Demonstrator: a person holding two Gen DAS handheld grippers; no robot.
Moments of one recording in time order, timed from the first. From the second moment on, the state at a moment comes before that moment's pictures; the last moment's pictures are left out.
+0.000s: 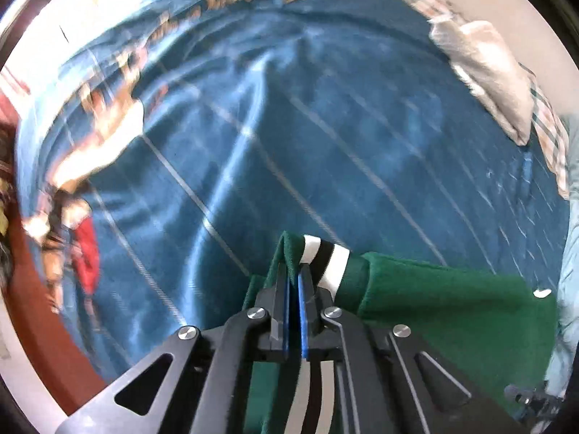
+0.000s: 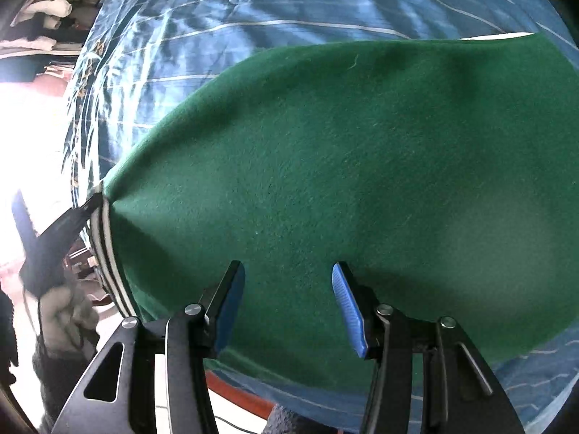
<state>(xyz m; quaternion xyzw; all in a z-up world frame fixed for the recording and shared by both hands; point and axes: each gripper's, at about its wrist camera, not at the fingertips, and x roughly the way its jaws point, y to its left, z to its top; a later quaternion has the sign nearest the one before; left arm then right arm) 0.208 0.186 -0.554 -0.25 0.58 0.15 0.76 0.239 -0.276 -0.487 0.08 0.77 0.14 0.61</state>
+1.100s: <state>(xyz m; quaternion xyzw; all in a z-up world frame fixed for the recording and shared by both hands) 0.108 0.186 -0.552 -0.29 0.60 0.09 0.74 0.204 -0.181 -0.500 0.05 0.80 0.18 0.56</state>
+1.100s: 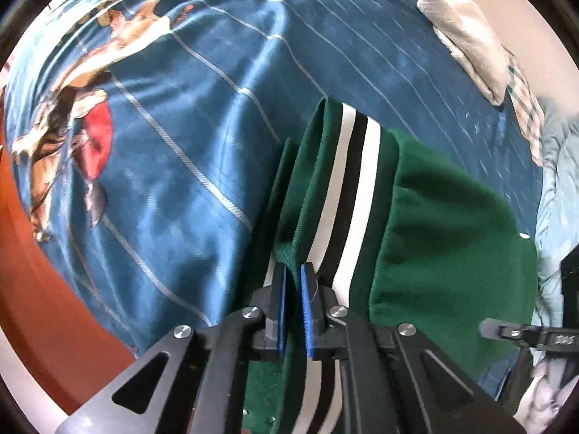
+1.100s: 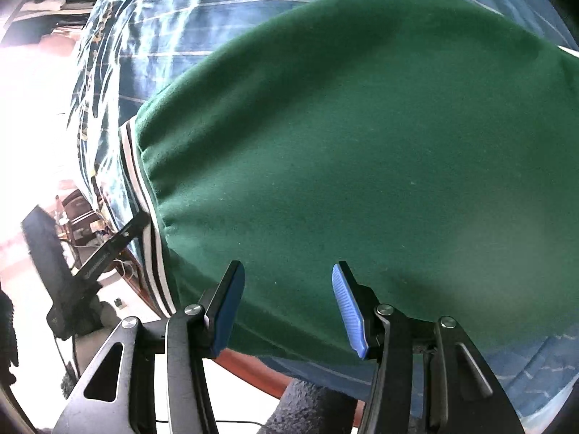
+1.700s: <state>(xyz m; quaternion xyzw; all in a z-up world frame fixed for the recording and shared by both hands) 0.033 0.130 -0.526 -0.31 0.56 0.20 0.74 0.172 -0.241 -0.503 0.04 0.82 0.19 0.54</state>
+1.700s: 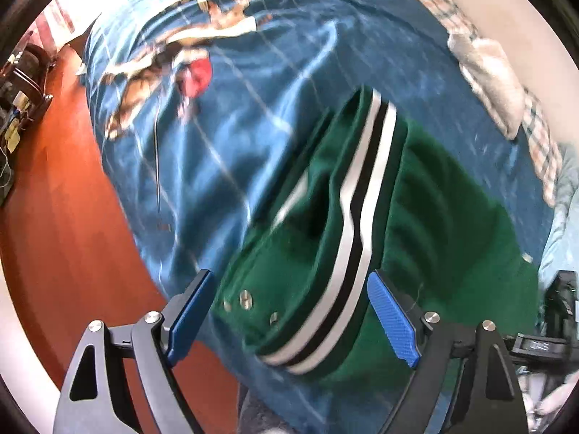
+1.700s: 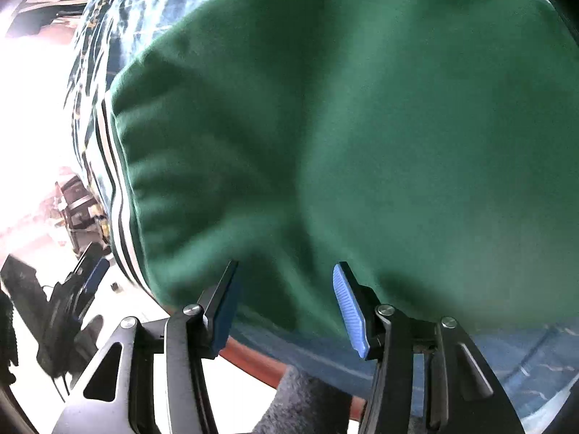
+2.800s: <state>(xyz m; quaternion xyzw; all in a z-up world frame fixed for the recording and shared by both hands) 0.036 0.076 -0.532 -0.33 0.52 0.24 0.75 0.222 -0.409 -0.509 0.09 0.79 0.07 0.60</state>
